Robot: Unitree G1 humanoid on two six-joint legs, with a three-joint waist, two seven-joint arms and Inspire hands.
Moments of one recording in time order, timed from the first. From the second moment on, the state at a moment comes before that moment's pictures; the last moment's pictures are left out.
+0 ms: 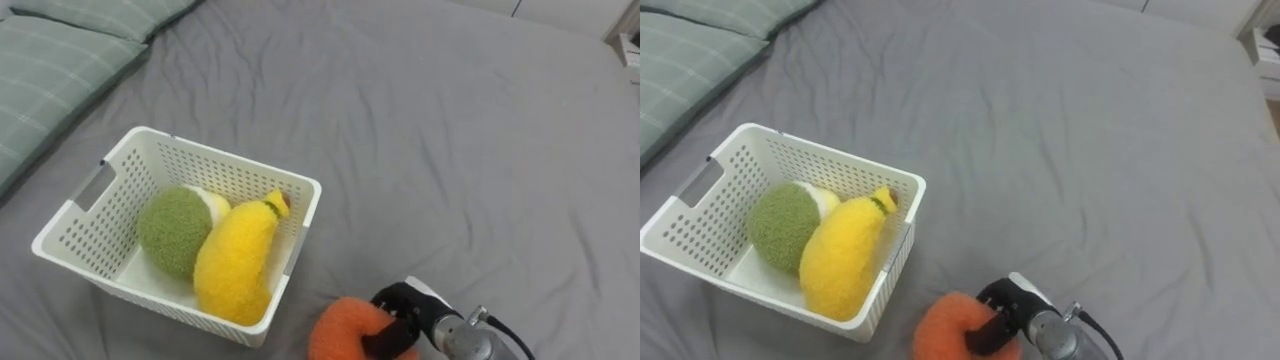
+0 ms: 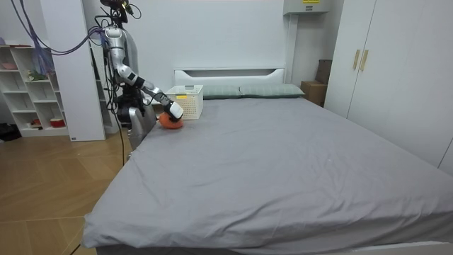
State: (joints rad) left arm 0.21 0.17 0.10 0.96 0.07 0.13 0.16; right arm -0.04 -0.24 0.29 0.55 -0.38 0.16 0.22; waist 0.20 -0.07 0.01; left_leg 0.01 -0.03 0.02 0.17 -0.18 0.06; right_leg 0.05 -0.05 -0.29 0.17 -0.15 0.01
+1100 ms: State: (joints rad) left arm 0.25 0.18 0.18 0.97 0.08 0.10 0.14; right arm -0.09 -0.33 0.09 0.05 -0.38 0.16 0.17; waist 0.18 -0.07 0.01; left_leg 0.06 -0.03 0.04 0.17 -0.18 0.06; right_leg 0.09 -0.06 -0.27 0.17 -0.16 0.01
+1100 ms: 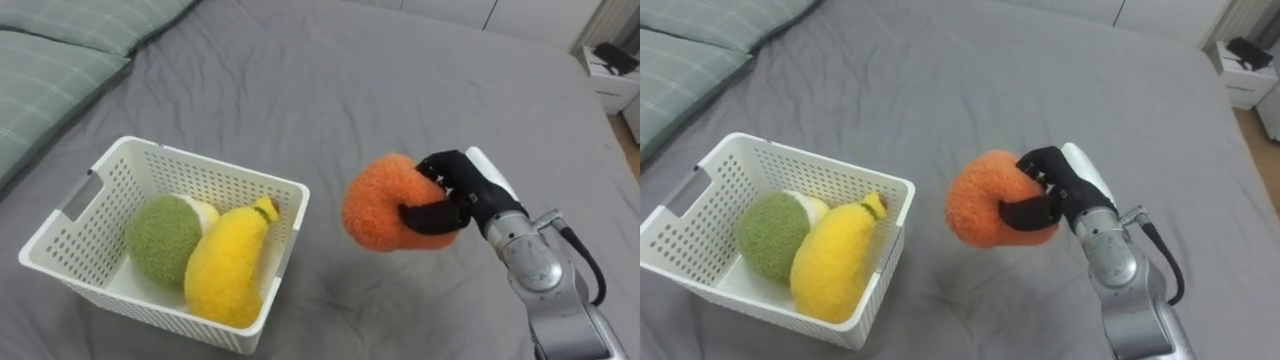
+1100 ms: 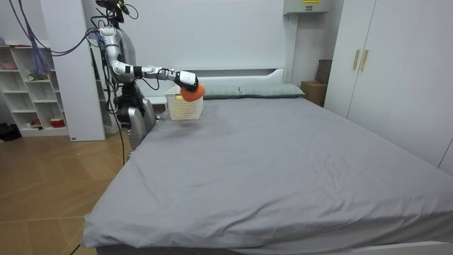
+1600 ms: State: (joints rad) left arm 0.22 0.18 0.17 0.97 0.08 0.11 0.14; right arm -0.15 -0.32 0.14 0.02 -0.40 0.16 0.19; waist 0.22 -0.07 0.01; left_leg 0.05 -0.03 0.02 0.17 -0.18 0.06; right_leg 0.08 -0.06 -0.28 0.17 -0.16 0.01
